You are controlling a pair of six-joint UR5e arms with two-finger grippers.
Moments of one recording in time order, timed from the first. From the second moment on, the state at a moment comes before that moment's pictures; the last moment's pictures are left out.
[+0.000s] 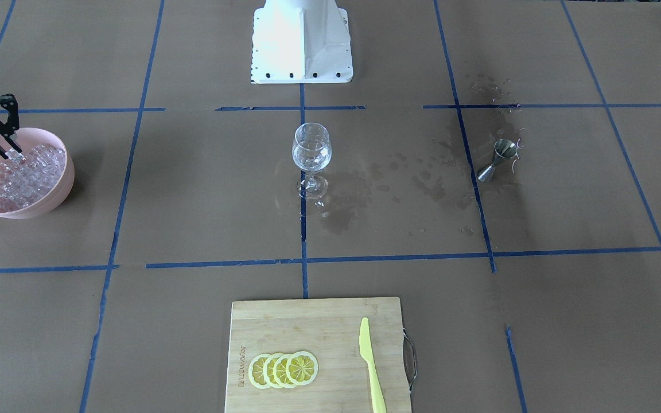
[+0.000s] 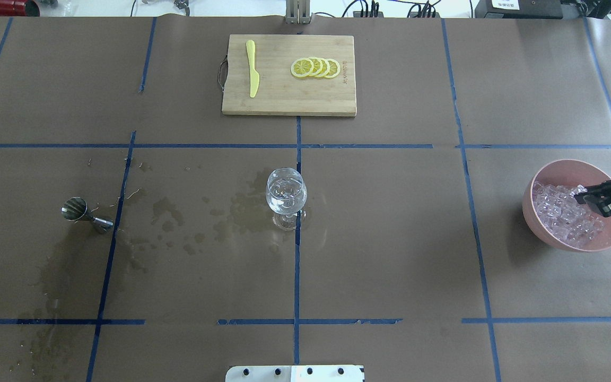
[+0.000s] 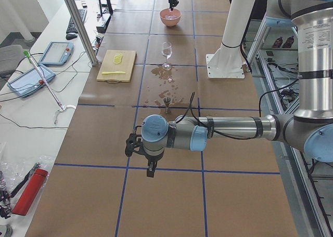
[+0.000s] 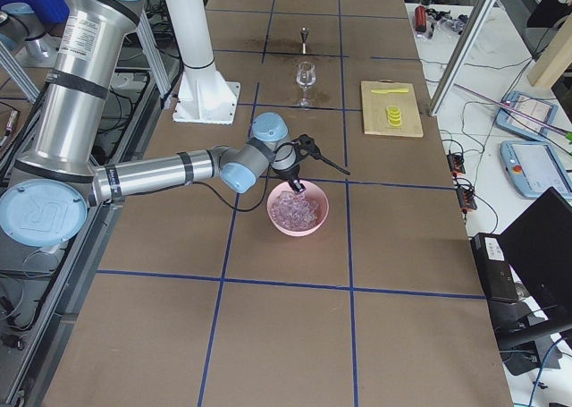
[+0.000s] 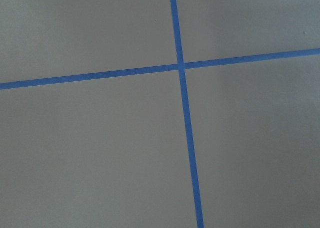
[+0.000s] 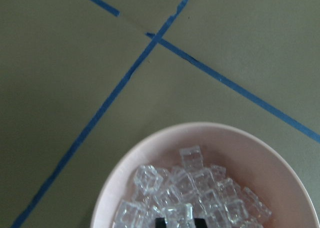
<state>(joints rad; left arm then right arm) -1.60 -1.43 -1.69 -1.69 -2.39 0.07 0.98 -1.84 2.01 -0.93 2.09 0.38</state>
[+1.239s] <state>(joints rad) -1.60 -1.43 -1.71 -1.71 -2.39 0.07 0.58 -0.99 2.11 -1.57 1.76 1.06</state>
